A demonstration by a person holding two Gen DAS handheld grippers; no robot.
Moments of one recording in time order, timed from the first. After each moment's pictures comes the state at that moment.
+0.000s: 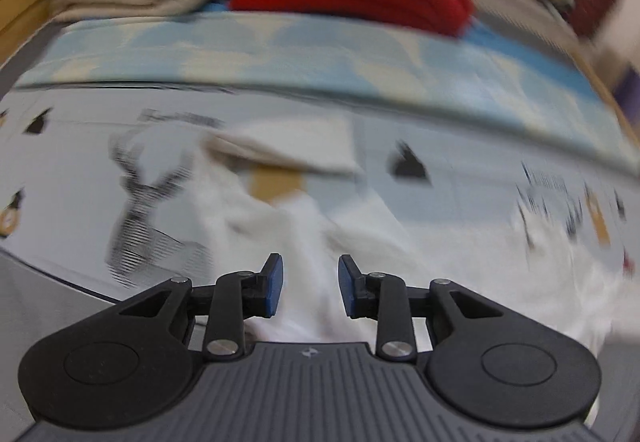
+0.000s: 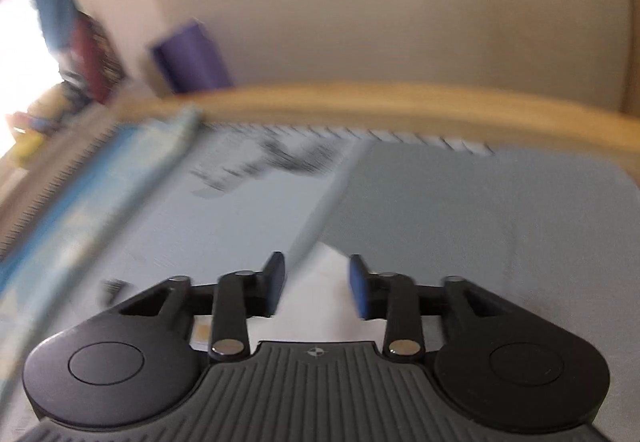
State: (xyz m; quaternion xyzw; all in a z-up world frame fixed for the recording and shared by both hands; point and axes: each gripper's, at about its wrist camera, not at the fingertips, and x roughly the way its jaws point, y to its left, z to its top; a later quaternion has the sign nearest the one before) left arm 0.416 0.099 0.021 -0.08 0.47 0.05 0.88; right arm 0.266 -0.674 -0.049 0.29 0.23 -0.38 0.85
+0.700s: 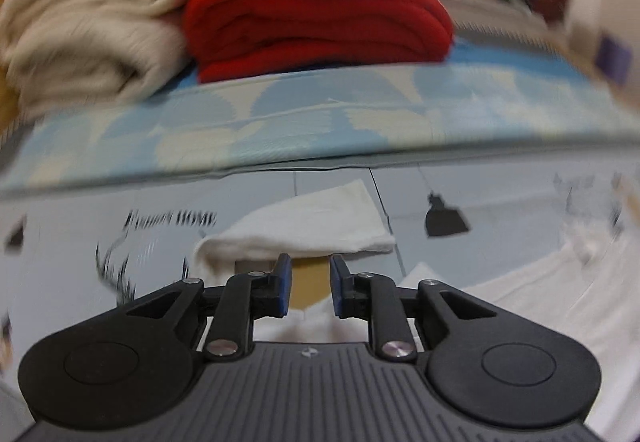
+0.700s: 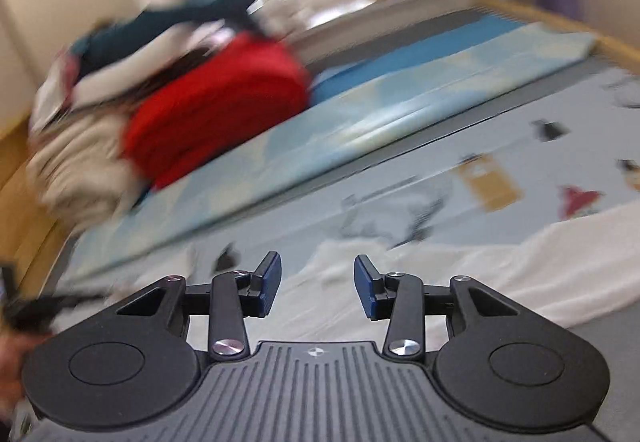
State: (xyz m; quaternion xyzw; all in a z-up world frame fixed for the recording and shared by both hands) left arm 0.478 0.087 -0.031 0.07 0.39 -0.01 0.92; right arm 0.313 -0.322 0.021 0.21 0.36 0.07 0.91
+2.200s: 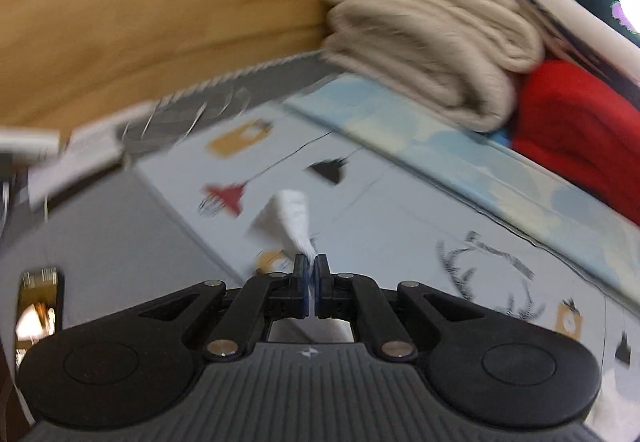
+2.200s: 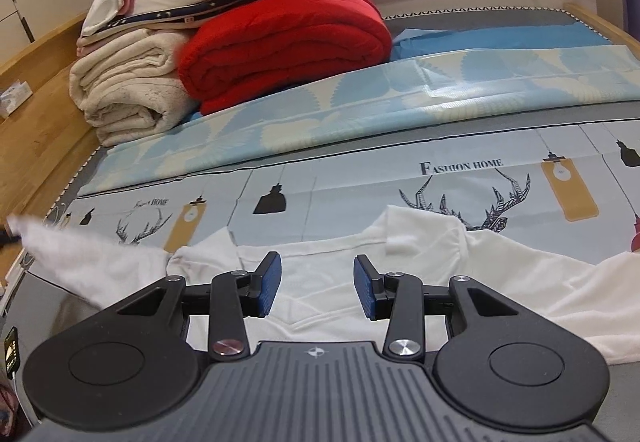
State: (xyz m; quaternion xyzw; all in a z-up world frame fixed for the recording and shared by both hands) left arm 0.334 0.354 0.020 -0.16 0.33 0.34 0.87; right arm 0.334 -0.270 0.012 0.14 0.39 0.14 0.90
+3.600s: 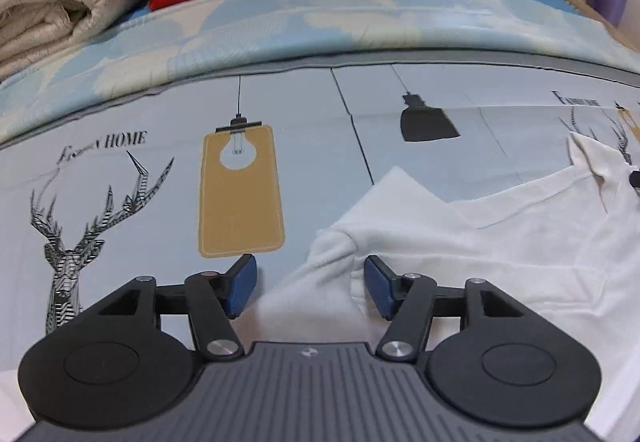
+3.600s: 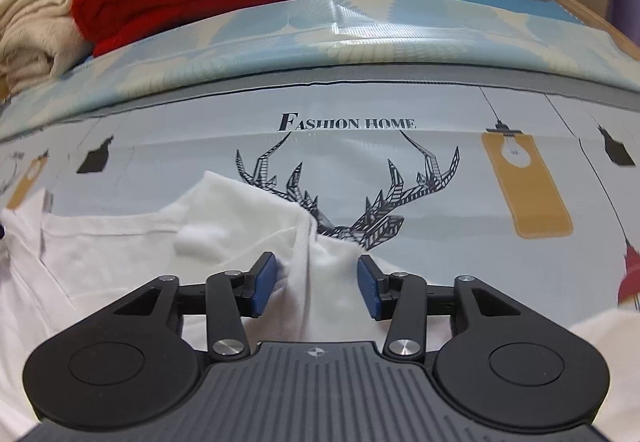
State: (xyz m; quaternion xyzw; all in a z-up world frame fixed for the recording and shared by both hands) left arm 0.478 0.065 -0.090 0.06 0.48 -0.04 0.88; right arm 0.449 -0.351 -0.132 0.04 0.44 0.07 0.89
